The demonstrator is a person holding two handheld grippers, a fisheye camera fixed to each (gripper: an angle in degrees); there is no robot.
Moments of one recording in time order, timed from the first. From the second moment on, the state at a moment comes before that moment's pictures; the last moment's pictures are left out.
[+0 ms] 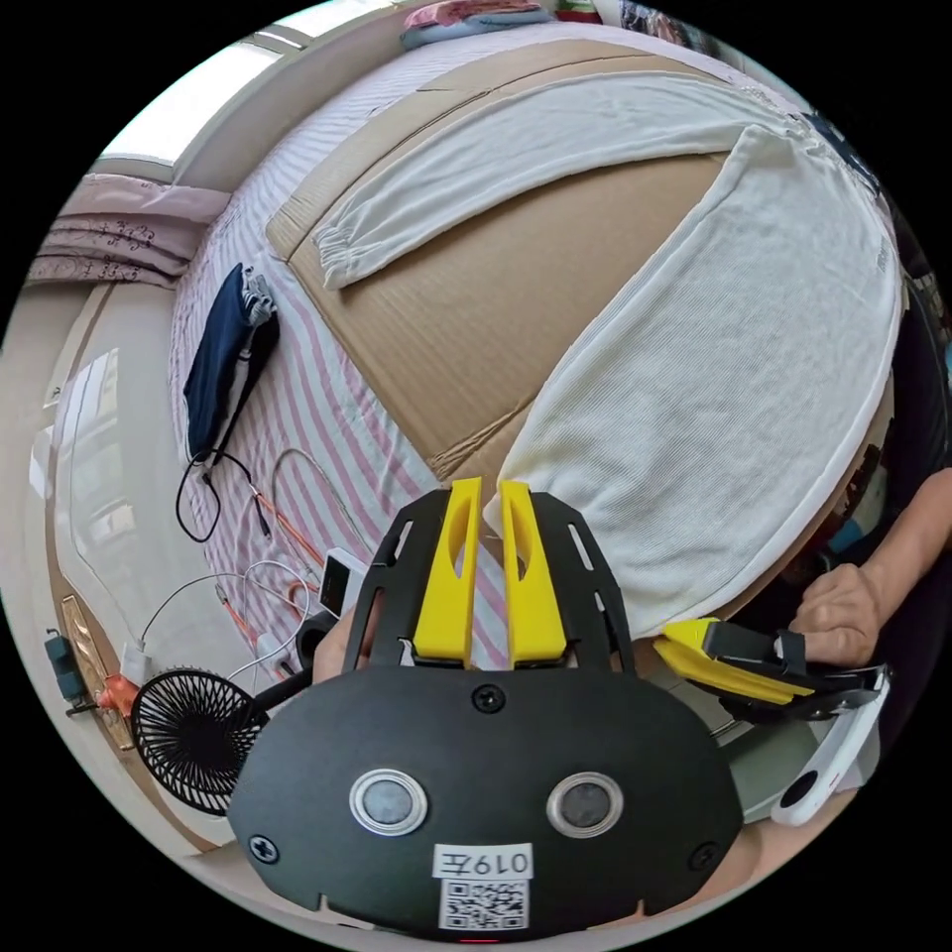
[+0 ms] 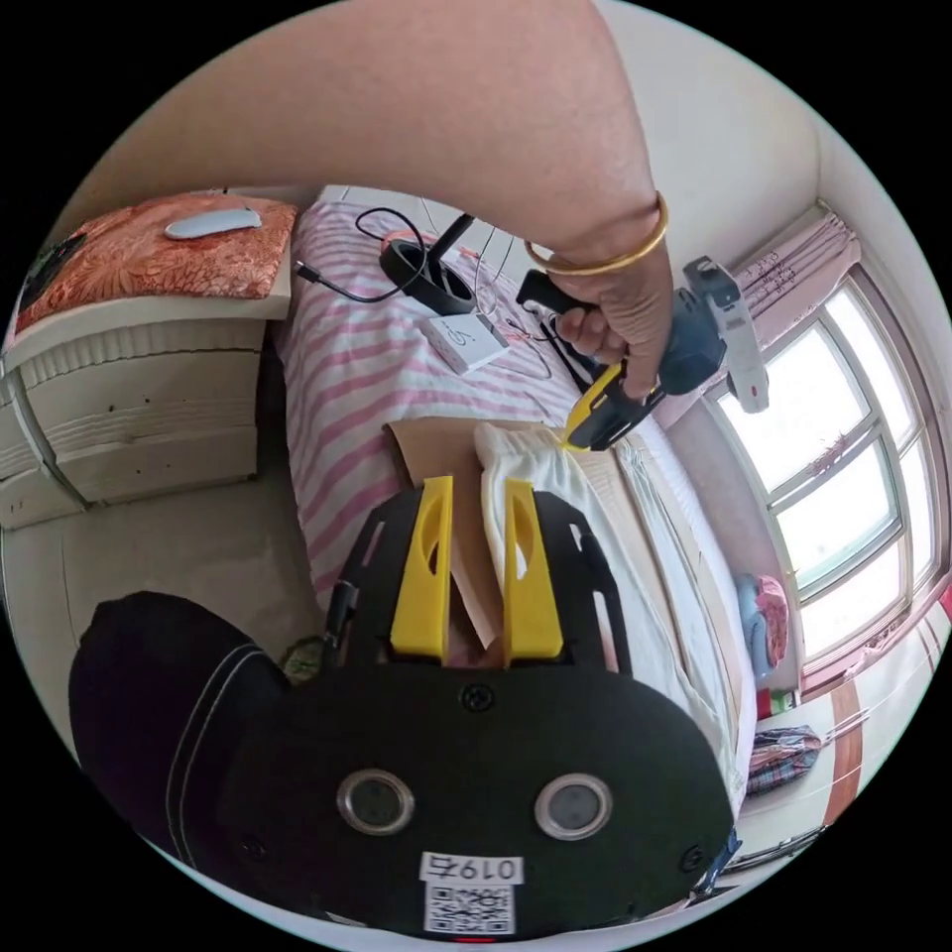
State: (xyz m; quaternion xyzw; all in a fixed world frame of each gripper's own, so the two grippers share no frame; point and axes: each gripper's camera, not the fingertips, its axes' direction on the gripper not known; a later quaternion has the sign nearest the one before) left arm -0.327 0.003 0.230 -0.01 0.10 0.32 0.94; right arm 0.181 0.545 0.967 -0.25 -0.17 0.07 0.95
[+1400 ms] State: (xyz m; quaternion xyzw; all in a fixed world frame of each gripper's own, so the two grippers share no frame) left arm -0.270 -0.102 0.267 0.00 0.32 0.32 0.89; right arm 0.248 0.598 0.873 -0.30 -0.17 0.03 0.94
